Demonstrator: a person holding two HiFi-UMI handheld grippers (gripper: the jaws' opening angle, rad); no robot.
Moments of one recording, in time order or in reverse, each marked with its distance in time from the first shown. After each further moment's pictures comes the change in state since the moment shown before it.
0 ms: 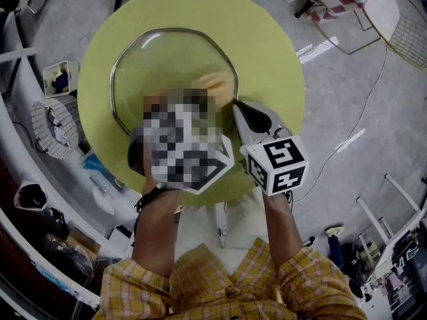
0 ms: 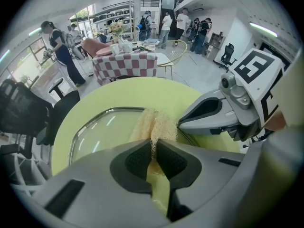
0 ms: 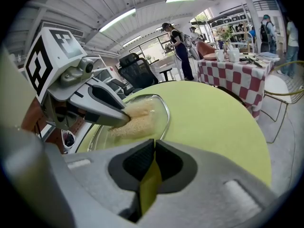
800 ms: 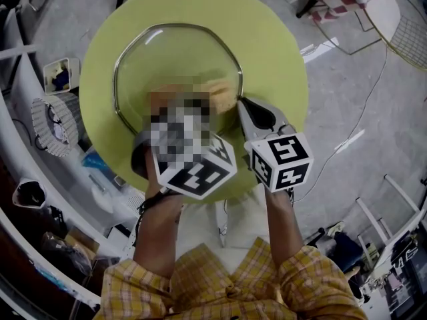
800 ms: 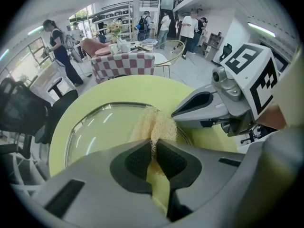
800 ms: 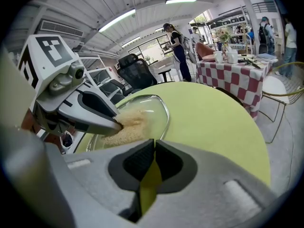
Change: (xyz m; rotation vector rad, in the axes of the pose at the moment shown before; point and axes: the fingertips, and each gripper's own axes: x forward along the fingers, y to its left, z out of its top) left arm -0.005 -0.014 -0.016 0.011 -0.004 -0.009; right arm -0.001 0.001 0.000 0.001 -0.013 -0.019
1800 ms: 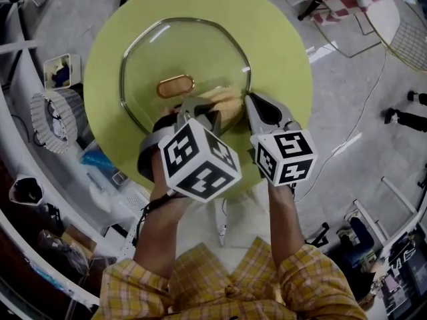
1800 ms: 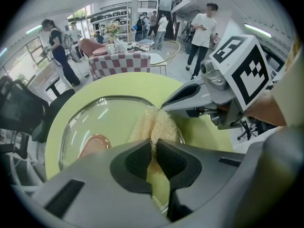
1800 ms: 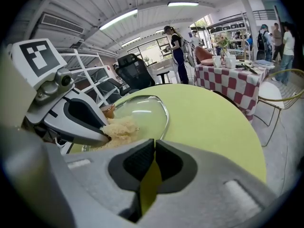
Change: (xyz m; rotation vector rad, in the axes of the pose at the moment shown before) left arm -0.006 -0.019 -0.025 0.018 -0.014 -0.026; right arm 0.000 0.004 -0.001 -0.025 -0.015 -0.057
